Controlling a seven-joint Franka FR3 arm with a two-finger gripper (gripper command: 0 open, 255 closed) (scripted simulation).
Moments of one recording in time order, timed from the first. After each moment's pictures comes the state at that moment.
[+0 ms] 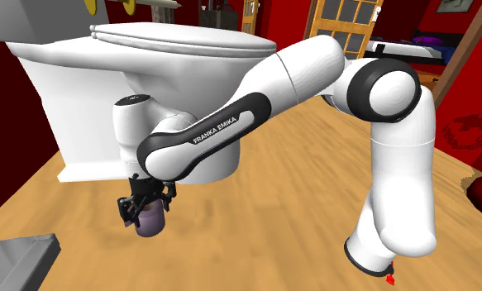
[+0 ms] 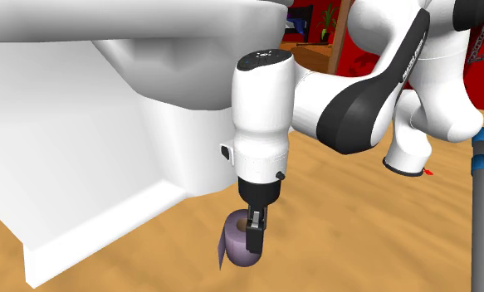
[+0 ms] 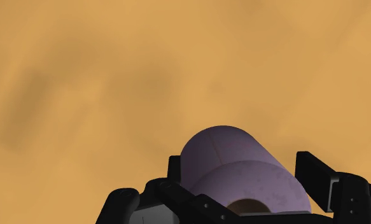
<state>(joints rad) 0.21 0.37 0.43 -1.81 -0.16 2.14 0.80</state>
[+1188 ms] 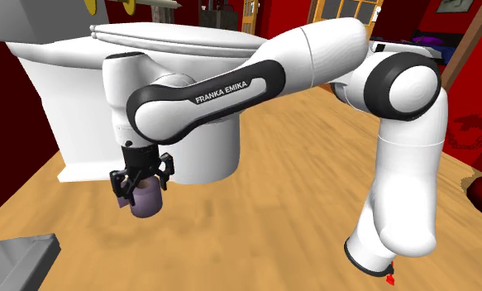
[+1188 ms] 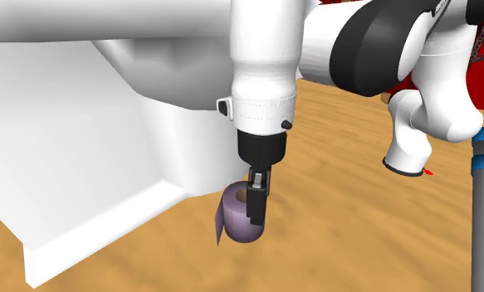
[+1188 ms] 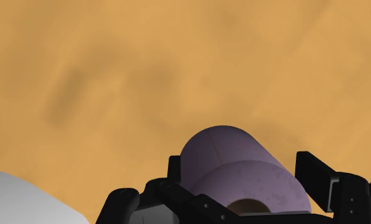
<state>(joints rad) 0.20 0.30 0.45 -1.69 -0.11 1.95 0.78</state>
